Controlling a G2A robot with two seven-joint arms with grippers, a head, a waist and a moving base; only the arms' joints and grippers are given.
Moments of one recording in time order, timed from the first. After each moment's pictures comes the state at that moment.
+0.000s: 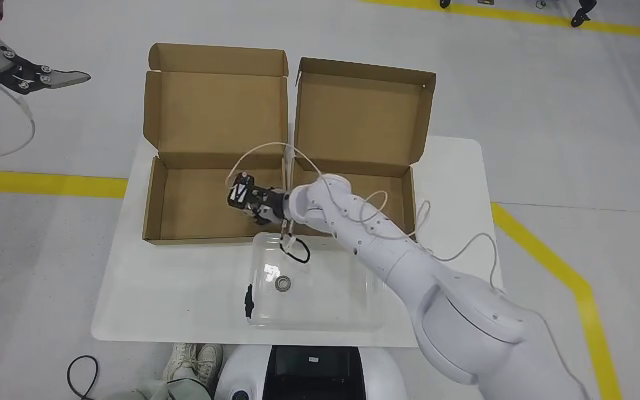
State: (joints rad) left arm 0.47 -0.15 -1.01 -1.52 0.83 -0.88 -0.12; right arm -0.46 -1.82 0.38 -0.51 -1.05 -0.57 0.20
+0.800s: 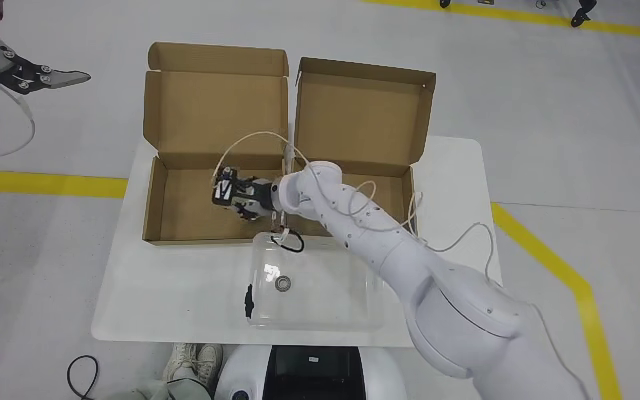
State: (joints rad) left arm 0.47 -0.15 -1.01 -1.52 0.83 -0.88 -0.12; right arm -0.41 -1.85 0.38 -0.51 -1.18 -0.69 0.03
